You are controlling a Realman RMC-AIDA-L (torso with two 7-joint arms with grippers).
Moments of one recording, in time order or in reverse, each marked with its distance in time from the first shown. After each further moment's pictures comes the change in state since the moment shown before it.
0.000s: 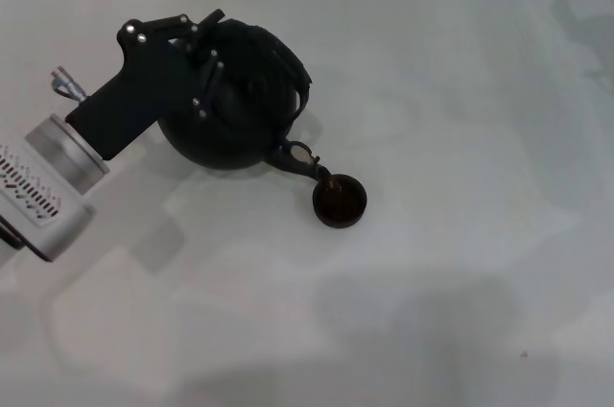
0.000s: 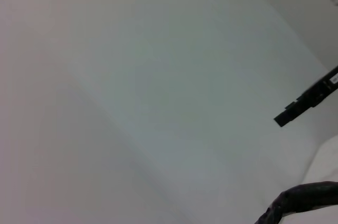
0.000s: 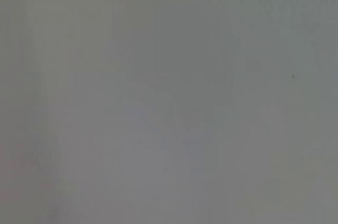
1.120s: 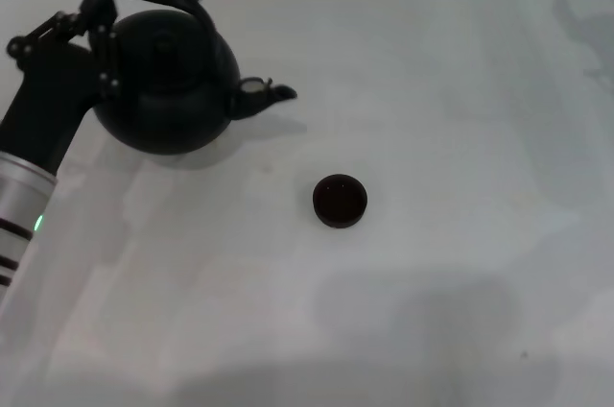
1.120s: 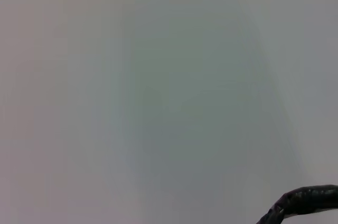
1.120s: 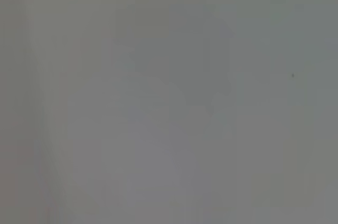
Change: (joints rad) left arm 0.191 -0.015 0.003 0.206 -0.369 -0.055 -0.200; right arm 0.003 0.000 0.000 -0.004 0.002 -0.012 0.000
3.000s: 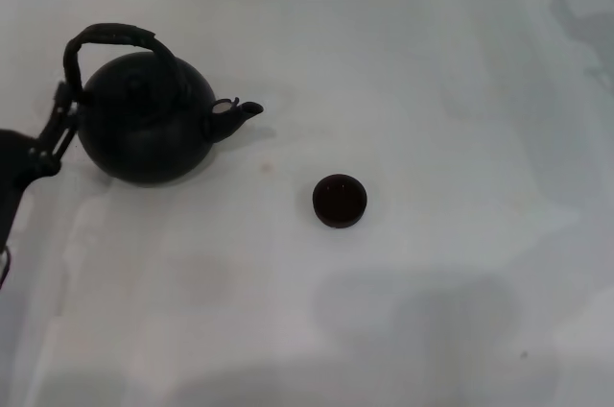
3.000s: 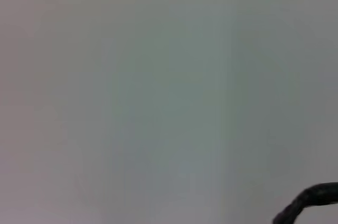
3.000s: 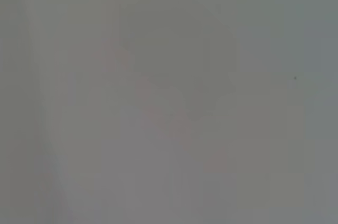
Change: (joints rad) left arm 0.181 0.002 0.007 0.046 -0.088 -0.024 -0.078; right arm 0.001 -0.002 -0.003 -0.002 -0.001 0.004 0.000
